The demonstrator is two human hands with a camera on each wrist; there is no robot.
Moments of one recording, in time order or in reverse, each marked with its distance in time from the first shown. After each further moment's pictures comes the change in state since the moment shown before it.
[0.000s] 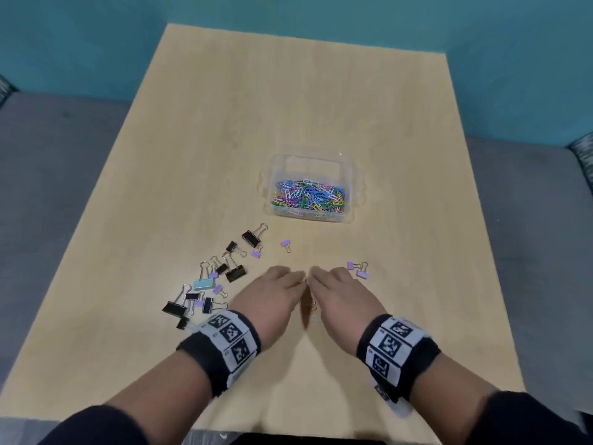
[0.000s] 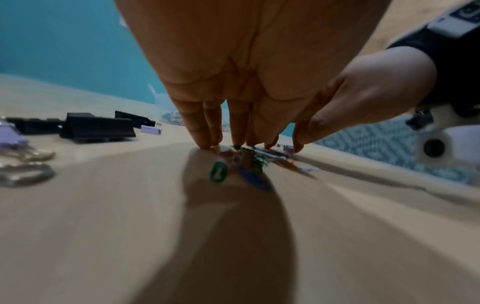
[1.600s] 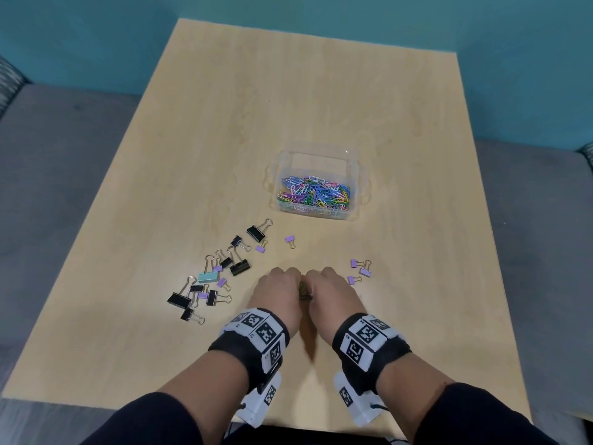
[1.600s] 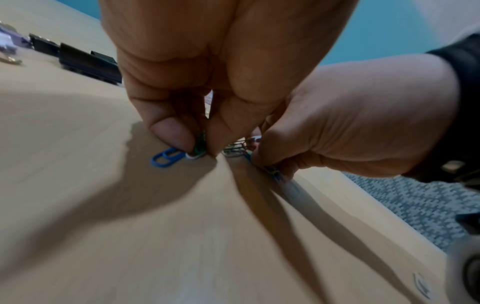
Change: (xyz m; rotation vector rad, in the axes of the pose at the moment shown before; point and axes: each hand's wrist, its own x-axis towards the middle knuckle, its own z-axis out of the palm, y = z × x) left_hand 0.016 0.037 -0.019 -0.275 -0.127 -0.627; right_hand 0.017 -0.029 -0.001 0.326 -0.005 0.301
